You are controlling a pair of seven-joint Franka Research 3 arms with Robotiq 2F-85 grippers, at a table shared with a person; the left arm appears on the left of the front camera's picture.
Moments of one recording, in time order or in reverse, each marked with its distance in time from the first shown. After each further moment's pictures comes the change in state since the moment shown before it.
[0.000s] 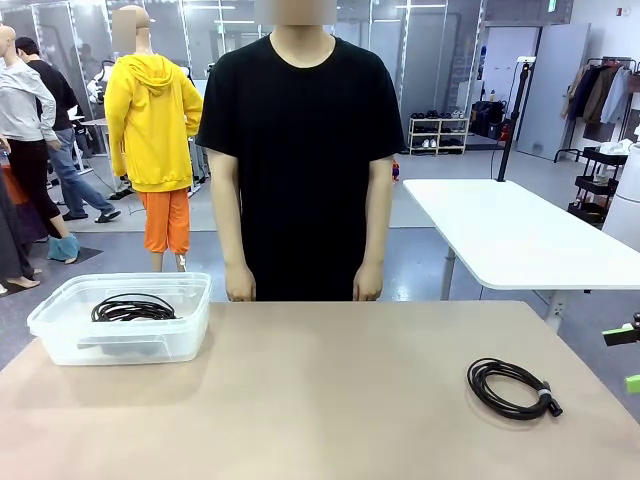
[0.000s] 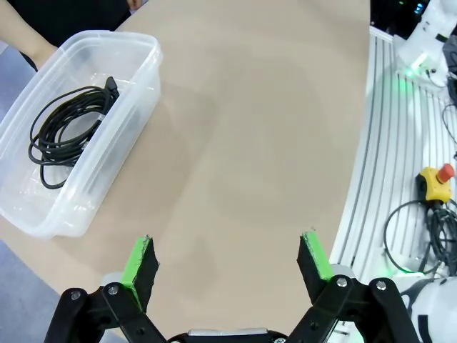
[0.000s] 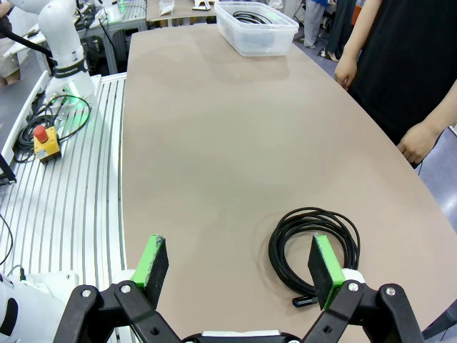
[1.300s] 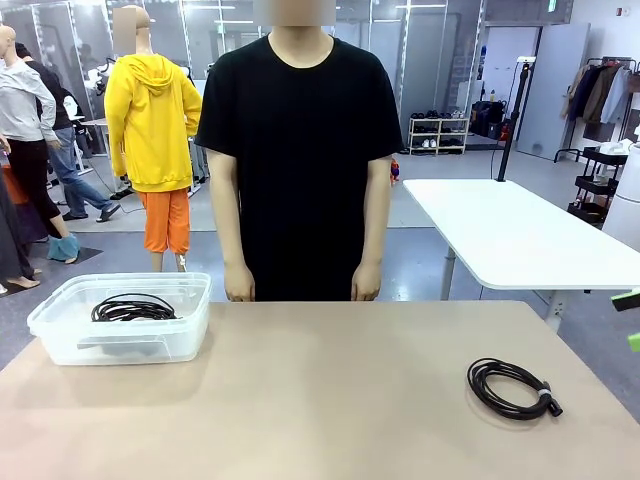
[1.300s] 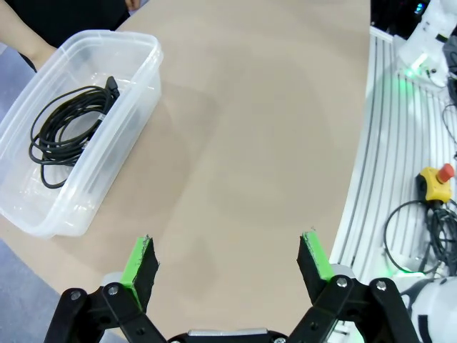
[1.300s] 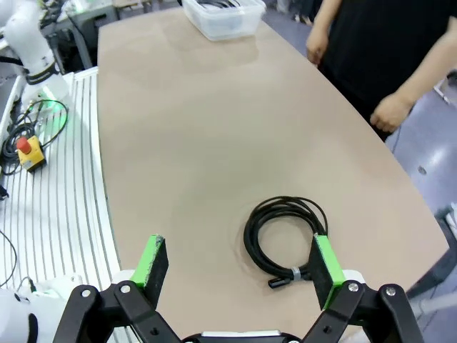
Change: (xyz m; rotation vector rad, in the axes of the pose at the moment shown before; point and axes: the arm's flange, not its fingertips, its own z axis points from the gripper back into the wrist) left arm 0.000 0.000 0.000 0.001 0.000 0.000; right arm 0.075 -0.013 0.020 -0.099 0.152 -0.085
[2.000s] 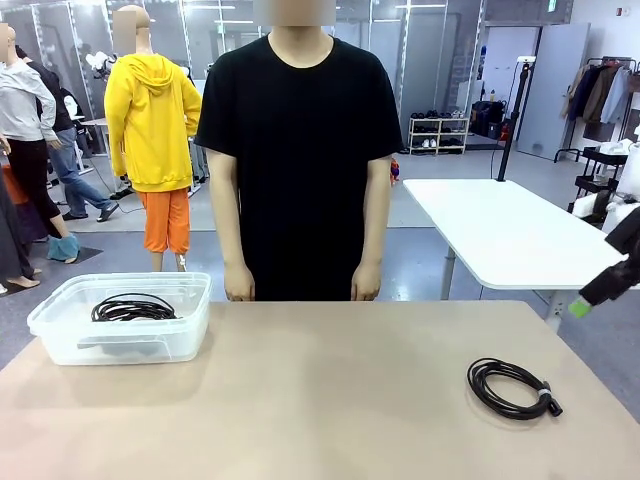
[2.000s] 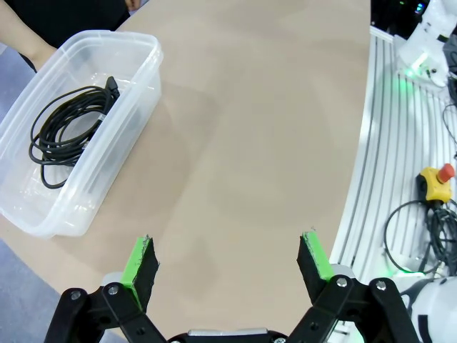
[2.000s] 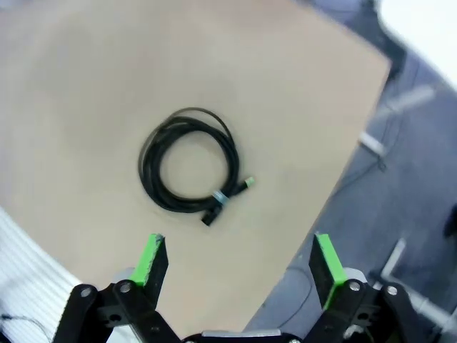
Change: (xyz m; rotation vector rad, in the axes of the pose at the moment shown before) left arm 0.000 0.000 0.000 0.001 0.000 -0.001; right arm 0.053 -0.068 -0.071 -0.424 0.544 -0.527
